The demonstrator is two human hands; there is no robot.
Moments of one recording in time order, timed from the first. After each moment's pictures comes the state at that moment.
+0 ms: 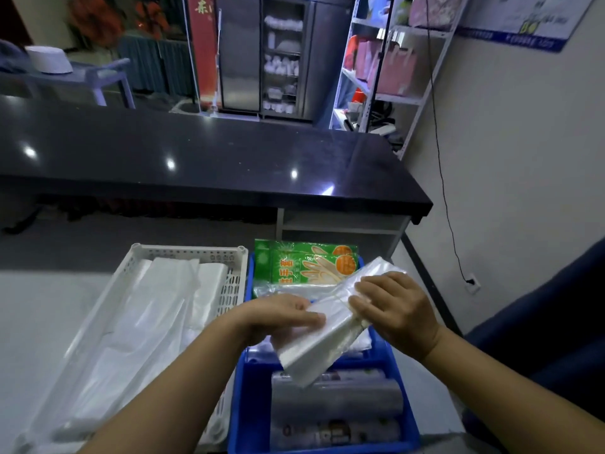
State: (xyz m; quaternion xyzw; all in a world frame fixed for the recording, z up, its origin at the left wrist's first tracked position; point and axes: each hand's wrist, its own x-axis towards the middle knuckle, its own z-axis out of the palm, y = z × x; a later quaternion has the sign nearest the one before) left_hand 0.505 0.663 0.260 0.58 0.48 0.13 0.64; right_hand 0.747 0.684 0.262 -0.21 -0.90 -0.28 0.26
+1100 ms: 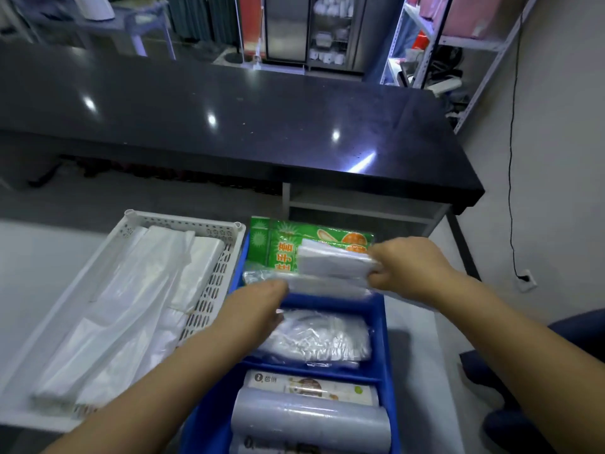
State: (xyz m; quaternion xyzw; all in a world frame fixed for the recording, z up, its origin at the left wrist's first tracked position) left_hand 0.524 0.686 0.203 0.71 0.69 0.05 0.11; right_hand 0.748 0.794 0.290 -0.43 -0.90 0.01 -0.07
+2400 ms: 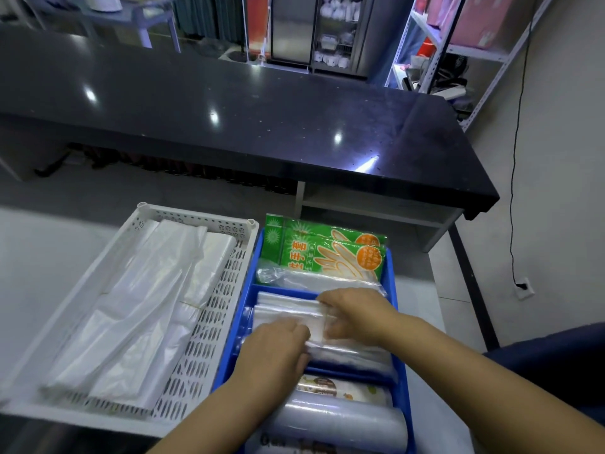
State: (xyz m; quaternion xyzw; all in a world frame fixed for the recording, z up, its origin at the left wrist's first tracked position) left_hand 0.546 0.630 0.187 0.71 0.67 0.15 0.13; right_hand 0.693 0.754 0.205 -0.36 -0.91 0.19 -0.10
